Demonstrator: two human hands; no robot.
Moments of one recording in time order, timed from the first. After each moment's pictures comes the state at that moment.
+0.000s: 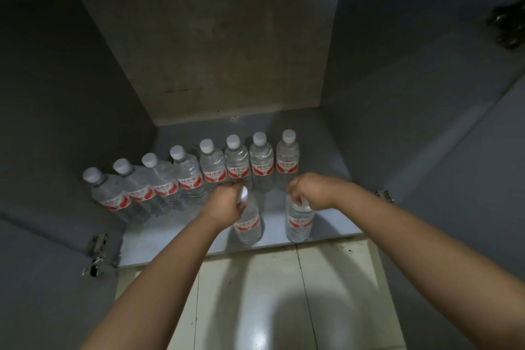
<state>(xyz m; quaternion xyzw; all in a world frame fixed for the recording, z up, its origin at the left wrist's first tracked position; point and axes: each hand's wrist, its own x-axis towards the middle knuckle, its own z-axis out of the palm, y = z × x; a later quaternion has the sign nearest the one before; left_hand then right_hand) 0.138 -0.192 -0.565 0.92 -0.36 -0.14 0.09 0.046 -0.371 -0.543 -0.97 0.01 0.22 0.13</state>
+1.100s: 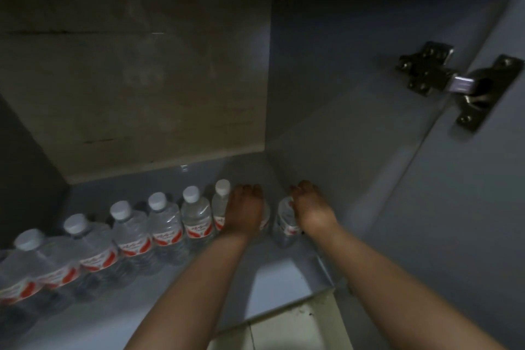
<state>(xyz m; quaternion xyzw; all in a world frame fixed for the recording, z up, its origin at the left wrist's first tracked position) 0.135 -0.381 -0.587 0.88 -0.46 0.07 0.05 0.036 -0.468 -0.569 -0.95 0.31 -0.02 0.09</state>
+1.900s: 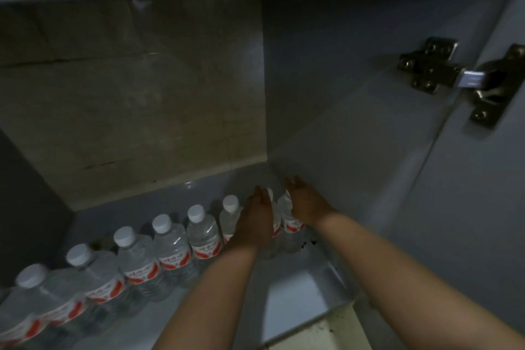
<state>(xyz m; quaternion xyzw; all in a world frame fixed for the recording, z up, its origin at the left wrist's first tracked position) 0.141 -0.387 -0.579 0.87 -0.46 -0.14 0.13 0.081 -0.497 -0.580 -0.94 0.29 0.03 0.16</state>
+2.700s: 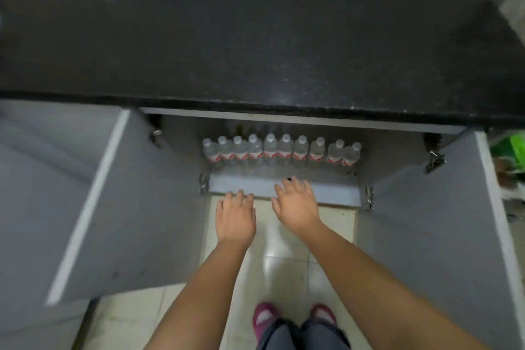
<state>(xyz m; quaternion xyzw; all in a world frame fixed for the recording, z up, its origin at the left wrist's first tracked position) -0.027 -0.043 -0.258 0.97 -0.15 -0.21 0.02 -0.046 -0.171 -0.269 -0.98 0.09 0.14 0.14</state>
